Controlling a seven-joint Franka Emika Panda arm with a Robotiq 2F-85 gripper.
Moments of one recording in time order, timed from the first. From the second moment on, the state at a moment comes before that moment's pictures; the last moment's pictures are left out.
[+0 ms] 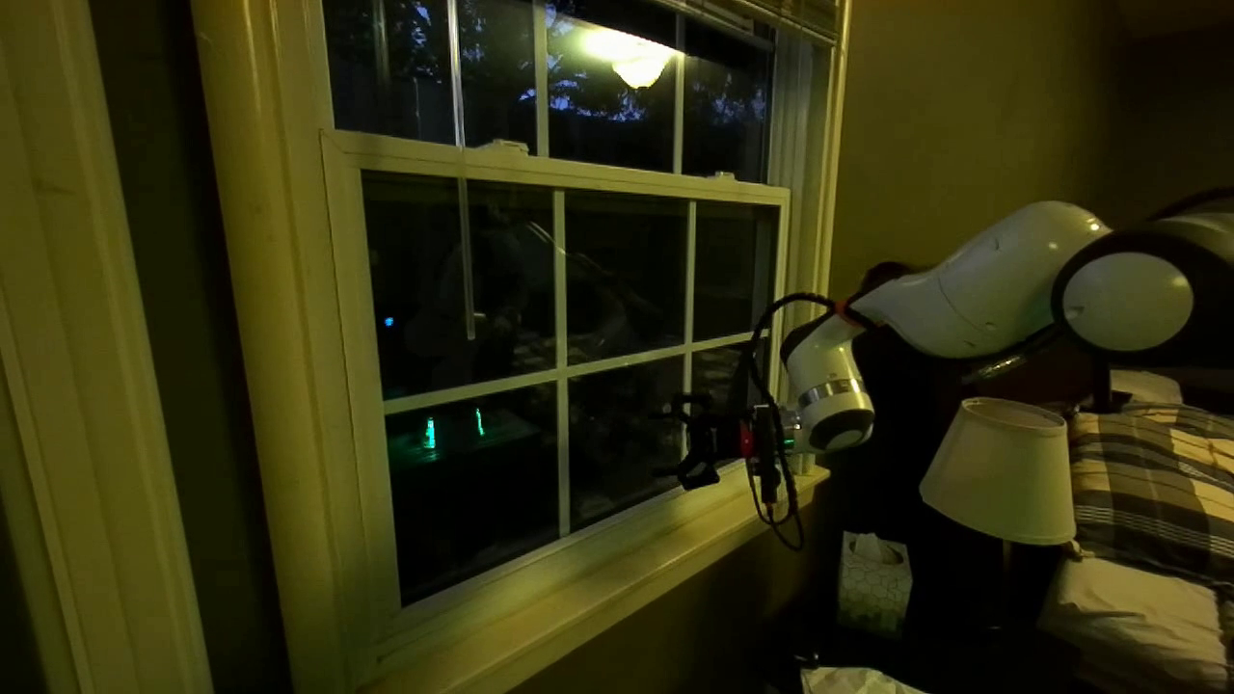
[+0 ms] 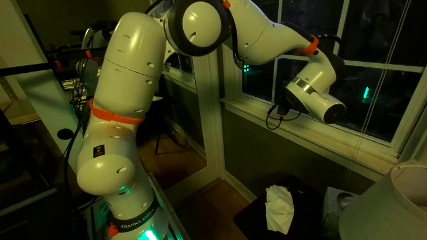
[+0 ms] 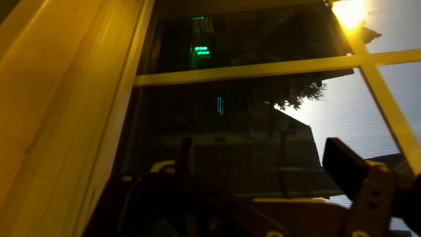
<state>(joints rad) -0.16 0.52 -0.13 -1.78 1.77 1.84 -0.64</state>
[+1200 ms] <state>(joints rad) -0.15 0.70 -0.12 -1.65 1.73 1.92 -0.64</state>
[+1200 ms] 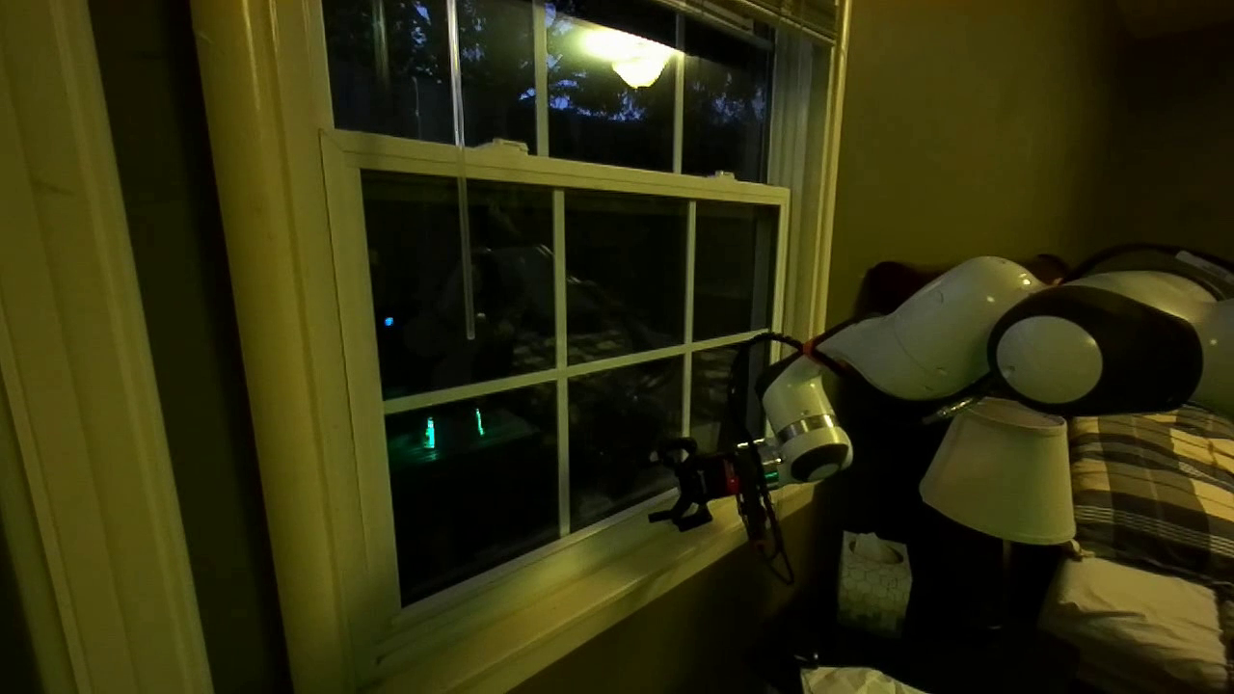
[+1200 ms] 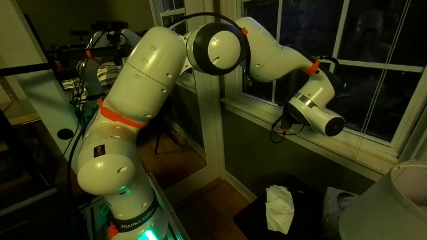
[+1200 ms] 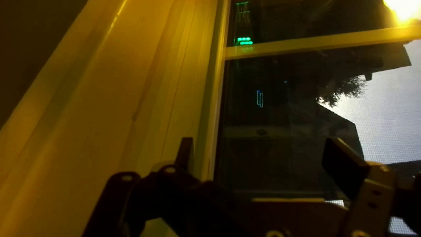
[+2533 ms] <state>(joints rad) -0.16 0.71 -0.12 -1.63 1.75 1.94 -0.64</state>
